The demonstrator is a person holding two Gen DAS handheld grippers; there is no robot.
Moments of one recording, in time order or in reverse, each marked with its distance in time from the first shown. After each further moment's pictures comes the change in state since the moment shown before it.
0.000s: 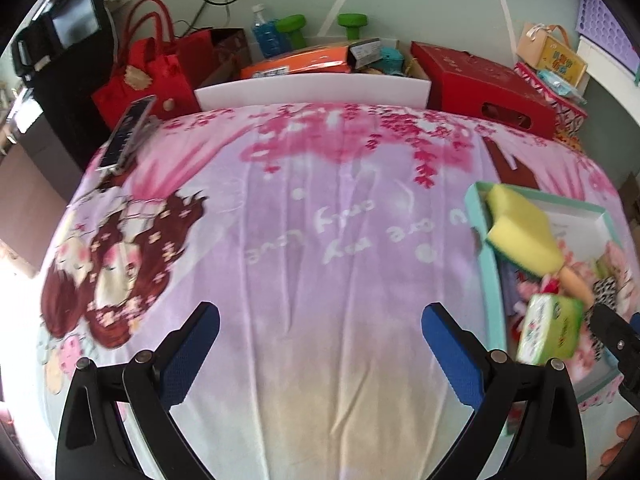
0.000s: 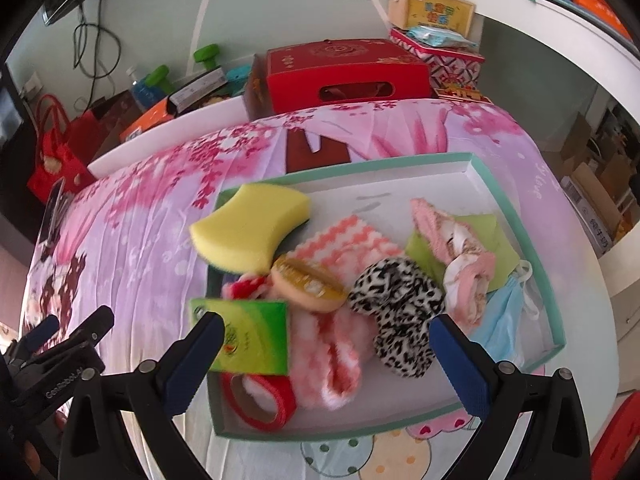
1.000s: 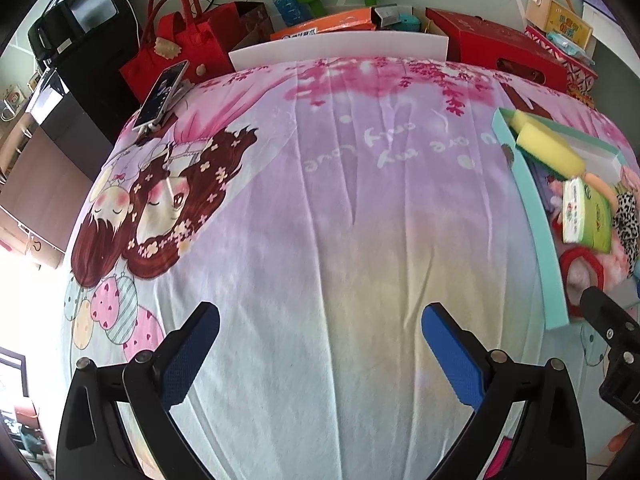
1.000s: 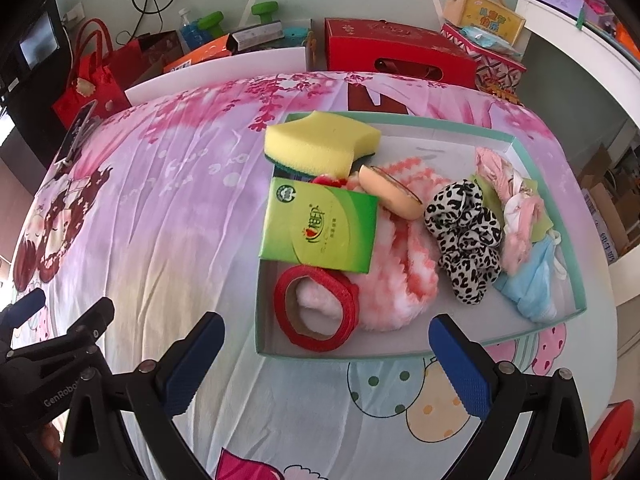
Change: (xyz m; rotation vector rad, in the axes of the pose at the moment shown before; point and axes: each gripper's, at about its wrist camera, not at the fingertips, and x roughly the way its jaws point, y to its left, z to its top) left arm -0.010 0.030 -0.061 0.045 0.089 0.075; right arm -0.001 0.047 -0.058 -0.162 0.066 0.004
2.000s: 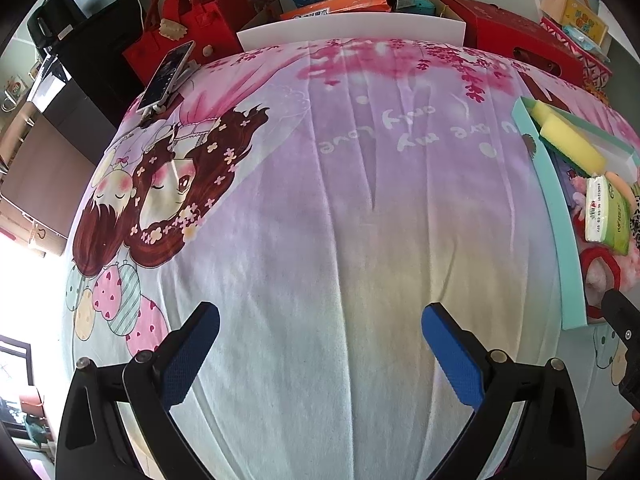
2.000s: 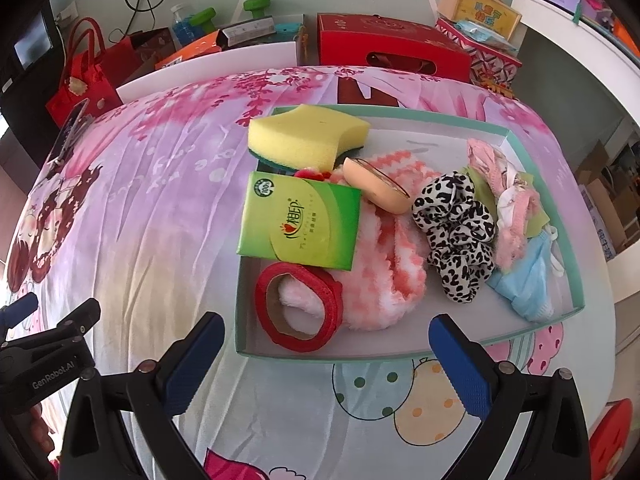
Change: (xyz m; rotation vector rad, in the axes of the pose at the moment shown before) left arm 0.014 0.009 0.003 -0.017 0.059 0.019; right arm 0.006 -0.009 0.000 0.009 0.012 -0.018
